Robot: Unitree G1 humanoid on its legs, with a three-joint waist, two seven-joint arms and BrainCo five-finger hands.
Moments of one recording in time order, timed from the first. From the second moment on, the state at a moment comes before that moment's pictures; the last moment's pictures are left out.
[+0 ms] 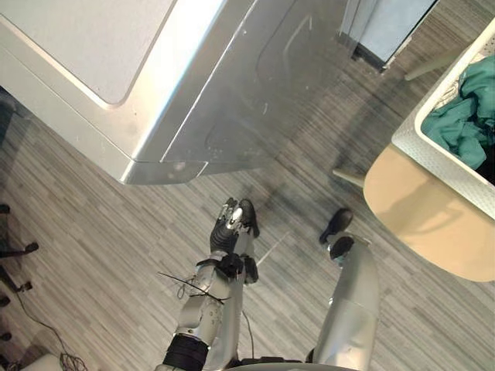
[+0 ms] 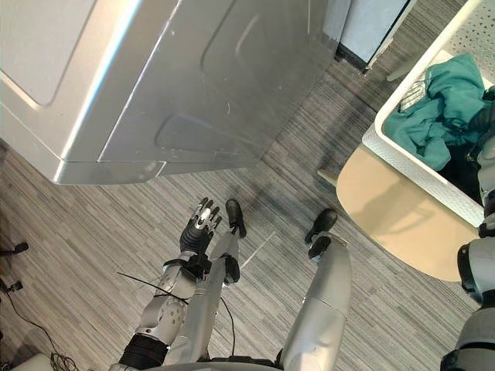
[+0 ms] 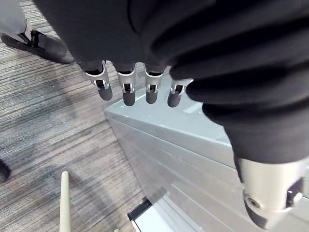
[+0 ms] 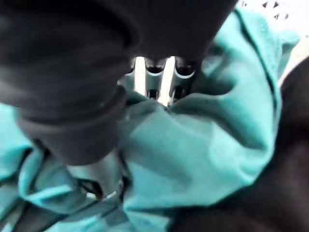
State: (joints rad) left arm -0.02 -0.03 -0.19 0.19 -0.58 -0.10 0.02; right arm -1.08 -1.05 0.44 1.16 -0.16 0.04 -0.11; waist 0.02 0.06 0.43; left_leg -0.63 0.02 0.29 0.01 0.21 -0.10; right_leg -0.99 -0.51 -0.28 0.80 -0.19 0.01
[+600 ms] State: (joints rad) left arm -0.09 -0.03 -0.16 0.20 -0.58 -0.11 0.02; right arm -0.86 -0.85 0.22 1.11 -0.17 0.07 -0.14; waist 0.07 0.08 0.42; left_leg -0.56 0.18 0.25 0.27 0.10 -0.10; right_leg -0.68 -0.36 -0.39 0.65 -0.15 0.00
